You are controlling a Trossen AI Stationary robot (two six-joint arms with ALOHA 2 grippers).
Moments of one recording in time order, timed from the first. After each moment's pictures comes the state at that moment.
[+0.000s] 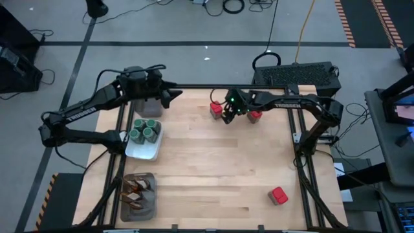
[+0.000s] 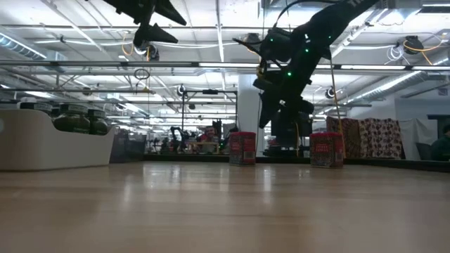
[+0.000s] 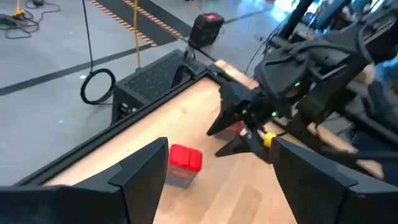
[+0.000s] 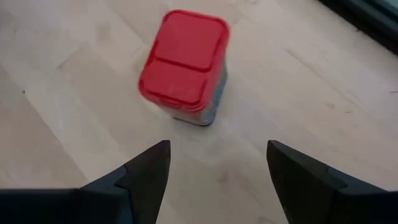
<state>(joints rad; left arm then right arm) 0.51 1.05 1.06 -0.36 0.12 -0.33 -0.41 1.66 1.10 -0.43 0.08 0.41</state>
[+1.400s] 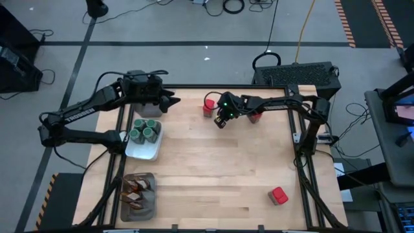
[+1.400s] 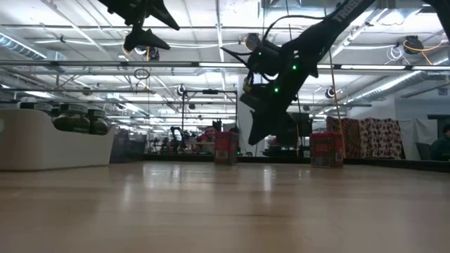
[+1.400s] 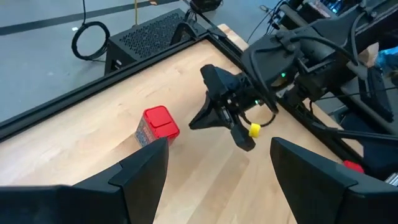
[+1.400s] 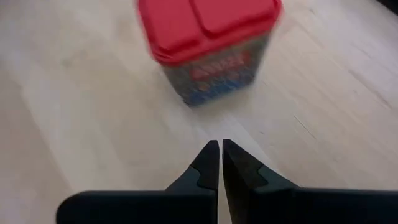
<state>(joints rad) 0.49 1.03 1.06 -0.51 0.15 -0.44 -0.38 1.81 1.10 -0.23 0.05 0.32</state>
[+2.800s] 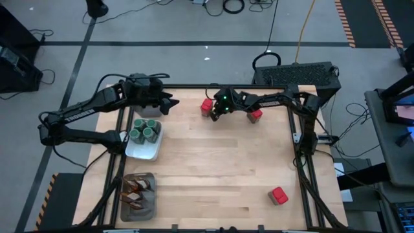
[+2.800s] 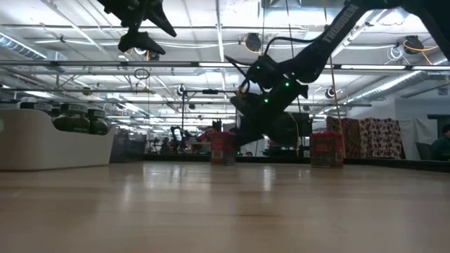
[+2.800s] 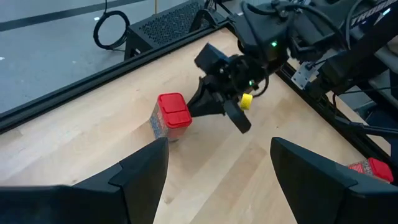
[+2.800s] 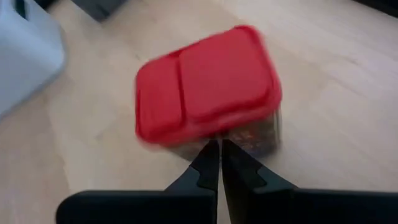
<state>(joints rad) 0.44 1.03 1.06 -0.57 0.05 -0.47 -0.47 1.92 1.10 0.07 -0.14 0.41</state>
